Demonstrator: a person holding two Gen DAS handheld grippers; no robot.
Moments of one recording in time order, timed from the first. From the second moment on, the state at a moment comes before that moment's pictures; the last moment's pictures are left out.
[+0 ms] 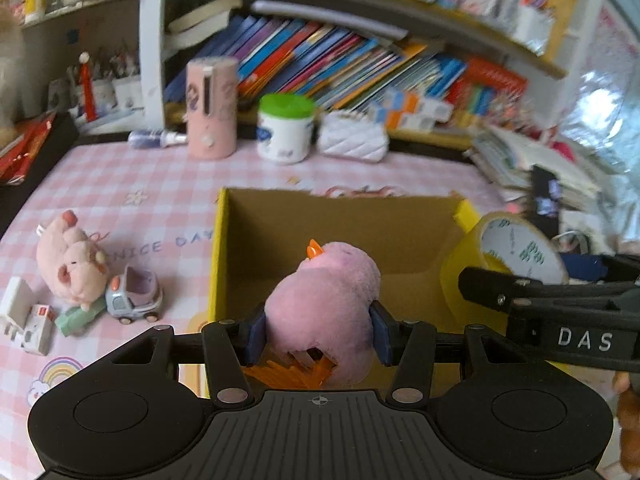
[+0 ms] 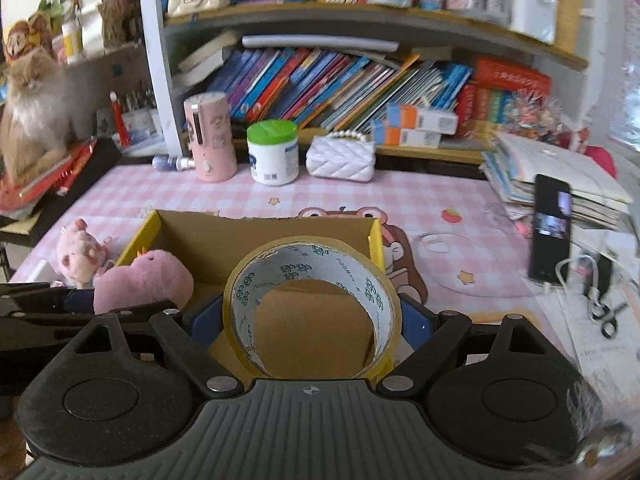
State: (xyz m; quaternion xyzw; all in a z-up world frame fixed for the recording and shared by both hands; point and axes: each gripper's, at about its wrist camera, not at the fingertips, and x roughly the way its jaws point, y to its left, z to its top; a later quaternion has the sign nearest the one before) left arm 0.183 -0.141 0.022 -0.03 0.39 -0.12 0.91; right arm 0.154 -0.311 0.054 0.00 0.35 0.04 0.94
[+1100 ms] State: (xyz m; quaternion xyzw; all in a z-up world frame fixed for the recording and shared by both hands) left arm 0.193 -0.178 0.008 0.08 0.39 -0.13 0.91; right arm 0.252 -0.284 -0.003 -0.09 0.44 0.13 0.89
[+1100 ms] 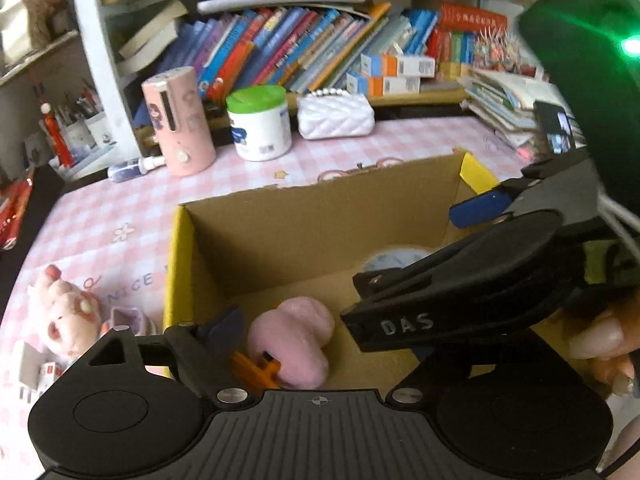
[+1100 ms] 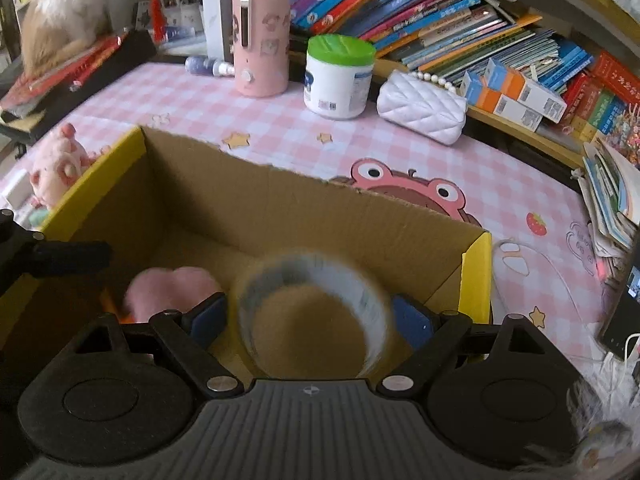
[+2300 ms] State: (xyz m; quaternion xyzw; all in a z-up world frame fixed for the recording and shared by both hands) left arm 0.026 0.003 -0.002 -0.01 0.38 -0.09 0.92; right arm -0.002 -0.213 0.020 0.05 0.32 -0.12 0.94
